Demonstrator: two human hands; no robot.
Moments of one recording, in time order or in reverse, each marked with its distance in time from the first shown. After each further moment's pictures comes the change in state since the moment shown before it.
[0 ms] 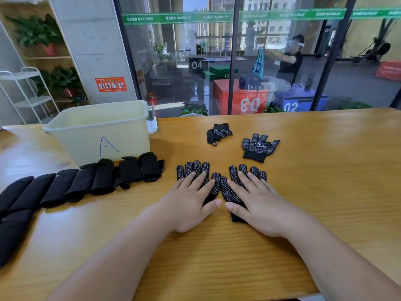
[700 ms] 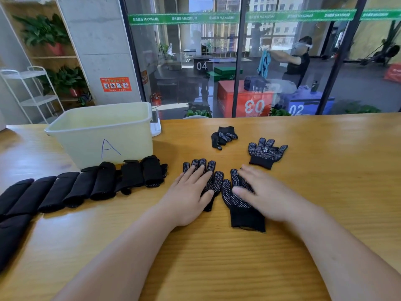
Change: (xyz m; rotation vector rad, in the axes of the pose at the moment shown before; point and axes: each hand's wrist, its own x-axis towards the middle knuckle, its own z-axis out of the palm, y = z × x) left_hand 0.034 -0.028 0.005 -0.102 0.176 -0.049; right_hand 0.046 0.022 -0.022 0.109 0.134 -0.025
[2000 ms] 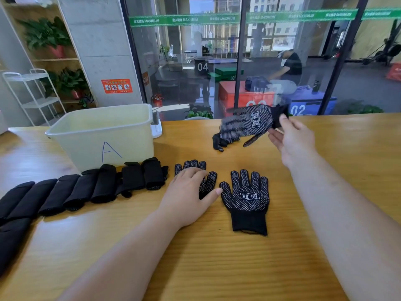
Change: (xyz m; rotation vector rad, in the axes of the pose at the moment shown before) left_hand 0.000 0.003 -0.002 -0.056 0.261 -0.049; right_hand 0.077 0.030 -0.075 1.629 0.827 0.367
